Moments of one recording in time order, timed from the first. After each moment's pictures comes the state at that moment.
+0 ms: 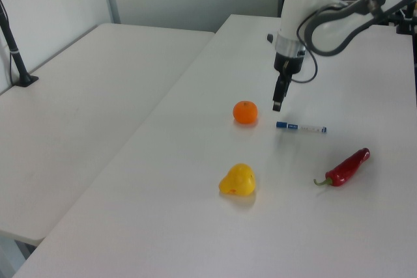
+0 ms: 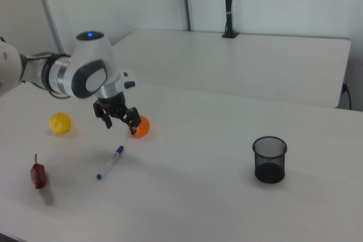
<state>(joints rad) 0.14 0.23 -0.02 -1.94 0.07 2.30 -0.05</state>
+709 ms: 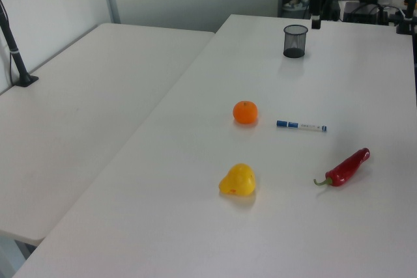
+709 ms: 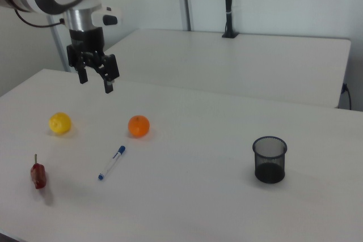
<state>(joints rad) 0.05 0.01 -0.02 -1.63 0.07 1.58 0.06</state>
